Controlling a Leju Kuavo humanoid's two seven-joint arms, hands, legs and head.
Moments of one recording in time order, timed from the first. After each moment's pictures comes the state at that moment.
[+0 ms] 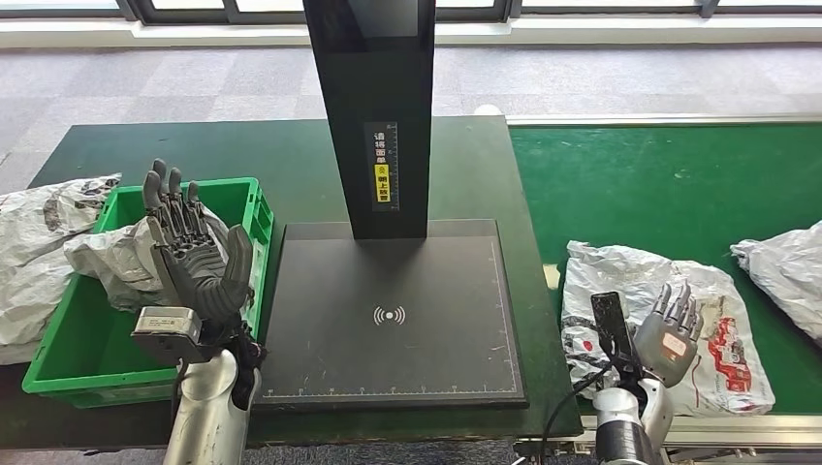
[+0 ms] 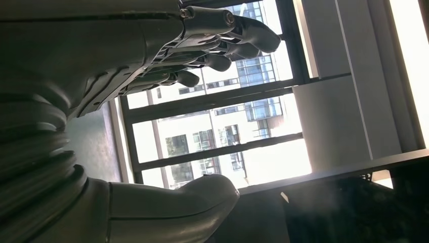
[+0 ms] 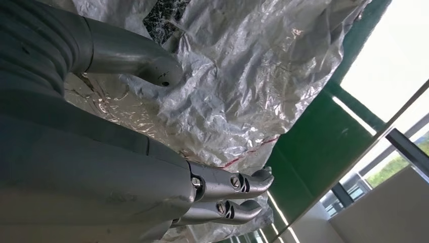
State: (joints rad) left arm -0.16 -0.29 0.03 -1.53 -0.22 0.20 -0.68; right arm -0.36 0.19 -0.66 -0.74 0.97 -0.69 -0.49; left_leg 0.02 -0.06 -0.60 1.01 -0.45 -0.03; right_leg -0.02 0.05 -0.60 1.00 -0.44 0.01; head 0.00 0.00
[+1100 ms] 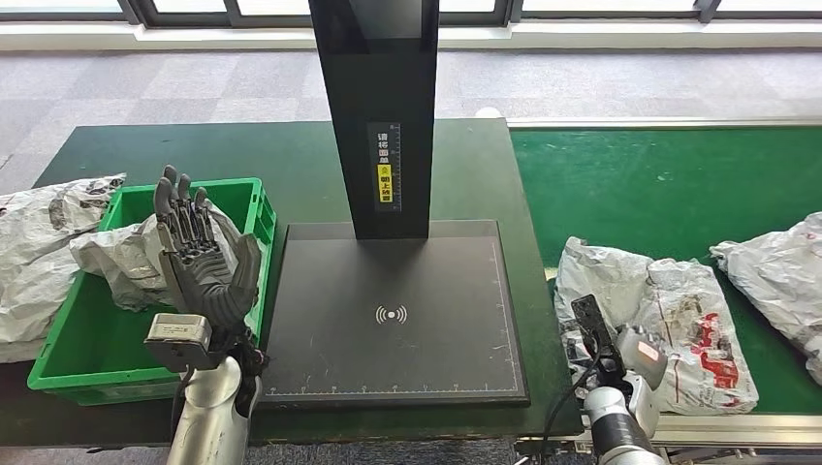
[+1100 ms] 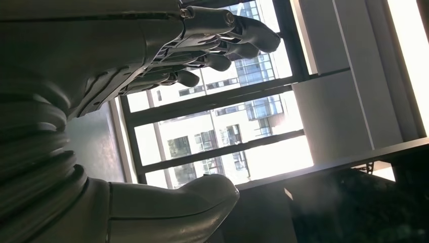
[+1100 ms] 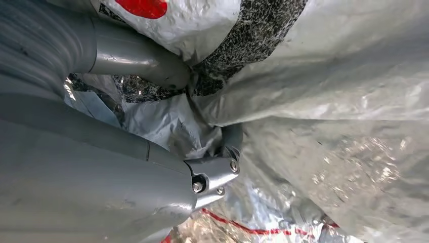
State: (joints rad) left arm -0.14 -0.29 0.02 -1.53 -0.26 0.24 -0.68; right arm -0.44 0.12 -0.65 -0.48 1.15 -0.56 -0.17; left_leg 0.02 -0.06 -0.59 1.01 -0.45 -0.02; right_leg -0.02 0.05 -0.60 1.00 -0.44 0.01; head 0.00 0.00
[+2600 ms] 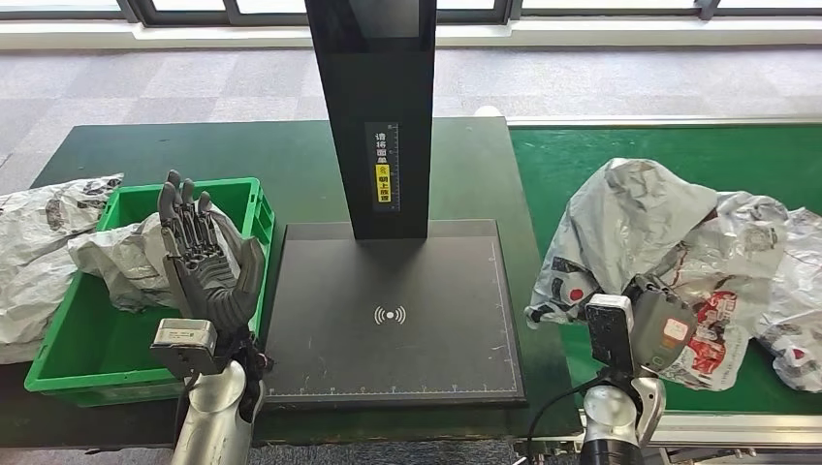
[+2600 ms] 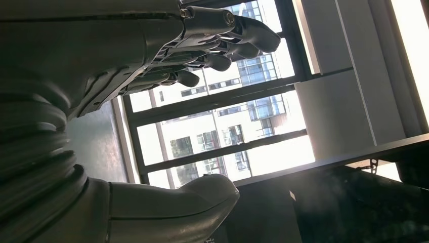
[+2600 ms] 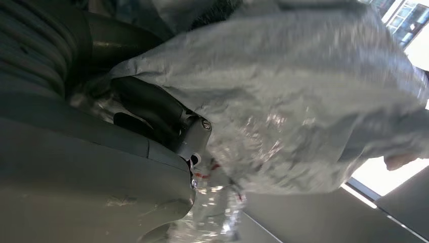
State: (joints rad) left arm -0.12 -0.28 -0.01 -1.53 -0.25 0.26 -0.68; right arm -0.16 0.32 -0.36 -1.27 0.66 -0.60 -0.70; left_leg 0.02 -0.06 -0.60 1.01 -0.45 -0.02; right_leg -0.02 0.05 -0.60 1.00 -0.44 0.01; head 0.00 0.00
